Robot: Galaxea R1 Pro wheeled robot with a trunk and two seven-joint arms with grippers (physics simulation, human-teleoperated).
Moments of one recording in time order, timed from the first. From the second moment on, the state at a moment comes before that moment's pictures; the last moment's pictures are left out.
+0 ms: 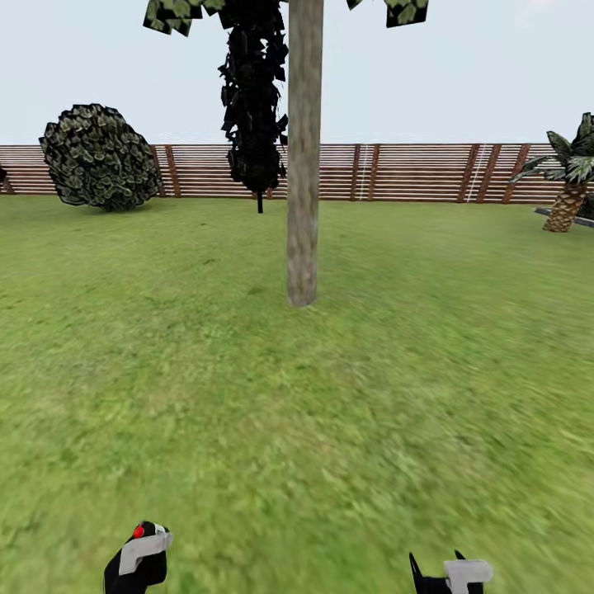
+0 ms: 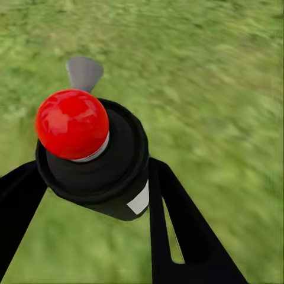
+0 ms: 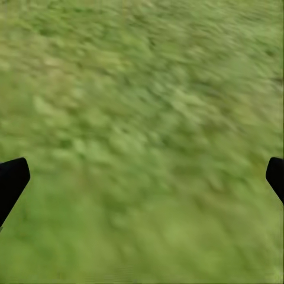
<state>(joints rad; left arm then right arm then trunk) -0.08 0.04 0.15 -0.81 0.02 -0.30 0.00 -0.17 -0.10 0.00 -0.47 0.00 -0.54 0.00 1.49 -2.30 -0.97</state>
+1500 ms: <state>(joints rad) -0.08 0.04 0.15 -0.81 0.02 -0.30 0.00 -0.17 -0.10 0.00 -0.47 0.00 -0.54 0.00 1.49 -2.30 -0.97</state>
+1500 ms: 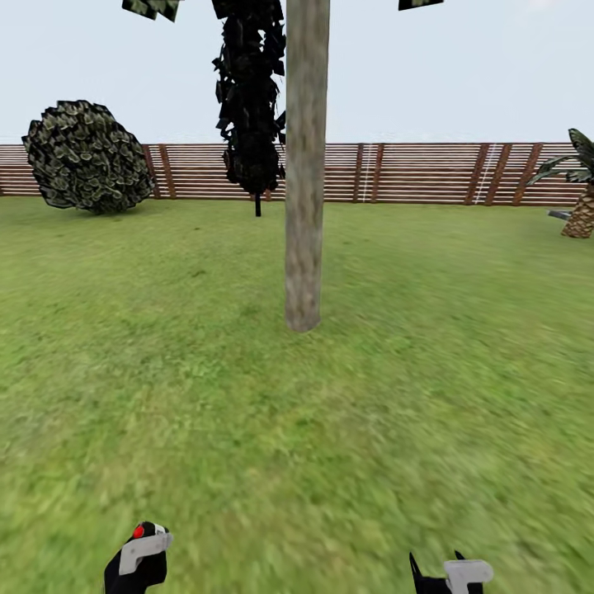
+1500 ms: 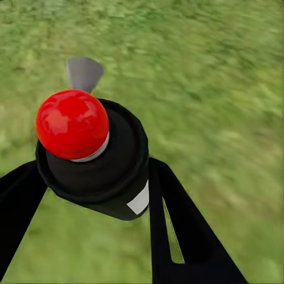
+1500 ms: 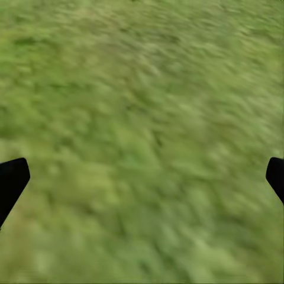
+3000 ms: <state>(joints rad) -0.08 0.04 0.15 -0.81 0.02 -0.30 0.00 -0.17 -0.10 0.00 -0.47 0.00 -0.54 0.00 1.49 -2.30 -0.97</state>
